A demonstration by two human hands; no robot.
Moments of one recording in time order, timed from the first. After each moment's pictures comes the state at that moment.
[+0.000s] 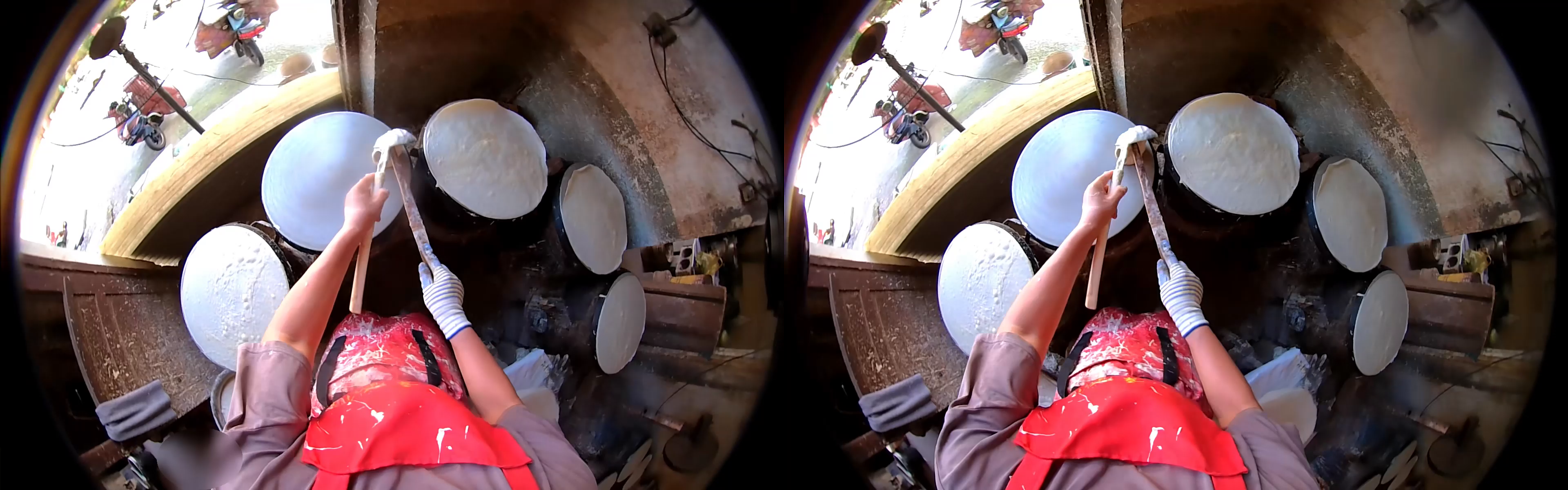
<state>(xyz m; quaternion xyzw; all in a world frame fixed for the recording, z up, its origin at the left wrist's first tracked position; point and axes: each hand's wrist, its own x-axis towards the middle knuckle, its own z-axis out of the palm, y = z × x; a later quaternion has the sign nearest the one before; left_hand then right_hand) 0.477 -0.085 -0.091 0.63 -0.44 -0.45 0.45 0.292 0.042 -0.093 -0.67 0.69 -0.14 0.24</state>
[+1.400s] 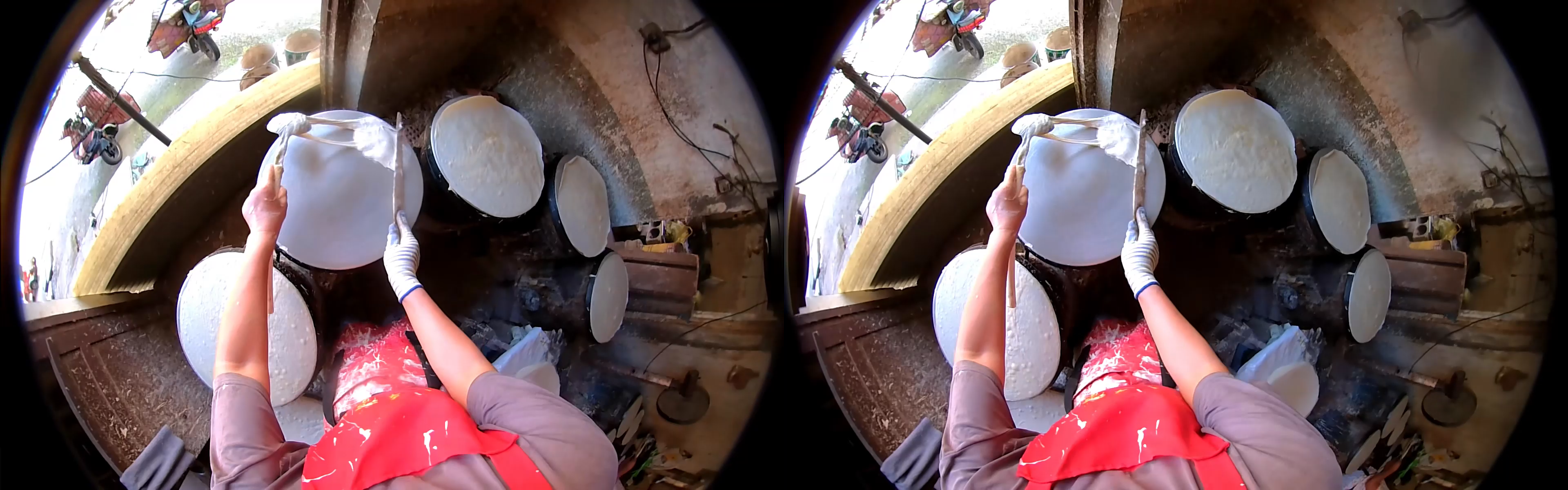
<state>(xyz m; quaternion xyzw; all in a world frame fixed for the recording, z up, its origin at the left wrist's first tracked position) 0.679 -0.110 -0.099 0.77 -0.60 -0.12 0.21 0.433 -0.040 -0.175 -0.43 0.71 -0.42 0.37</state>
